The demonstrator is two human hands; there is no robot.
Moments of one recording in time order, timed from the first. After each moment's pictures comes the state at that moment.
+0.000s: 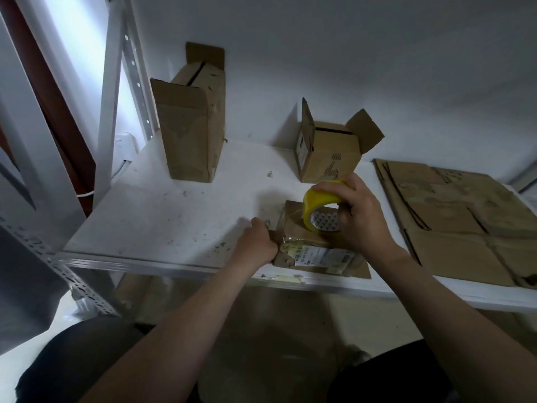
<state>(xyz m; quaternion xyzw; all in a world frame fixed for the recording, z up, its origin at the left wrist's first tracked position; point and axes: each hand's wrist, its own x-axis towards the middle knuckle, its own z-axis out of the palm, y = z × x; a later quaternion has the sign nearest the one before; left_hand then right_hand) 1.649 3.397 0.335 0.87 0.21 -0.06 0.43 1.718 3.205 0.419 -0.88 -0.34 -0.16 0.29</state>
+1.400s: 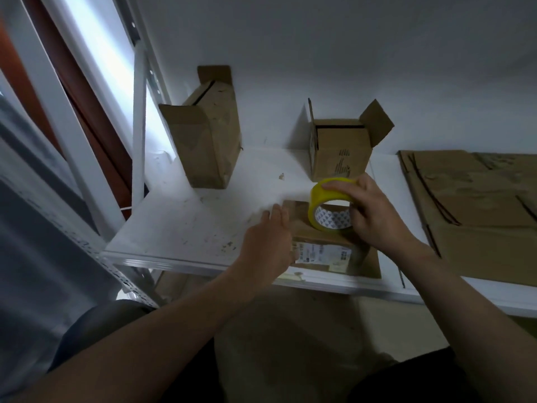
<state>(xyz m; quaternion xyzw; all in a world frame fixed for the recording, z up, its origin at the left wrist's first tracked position) 1.622 3.341 0.387 1.00 0.08 0.01 -0.02 1.750 3.146 0.408 -0.81 -0.44 -0.08 0.37</state>
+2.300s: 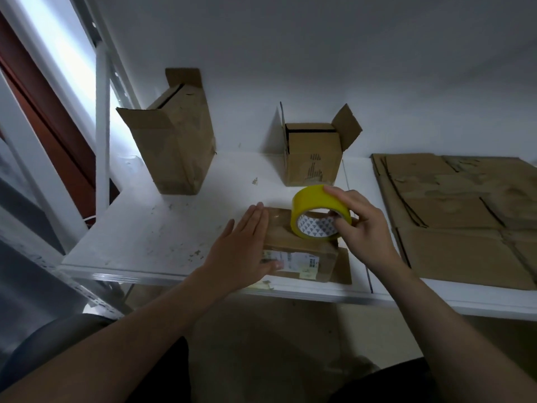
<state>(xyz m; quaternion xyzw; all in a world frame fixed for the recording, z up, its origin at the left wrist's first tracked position) 1.641 3.345 0.366 1.00 0.00 0.02 0.04 1.755 3.109 0.383 -0.73 -0.36 -0.04 0.58</state>
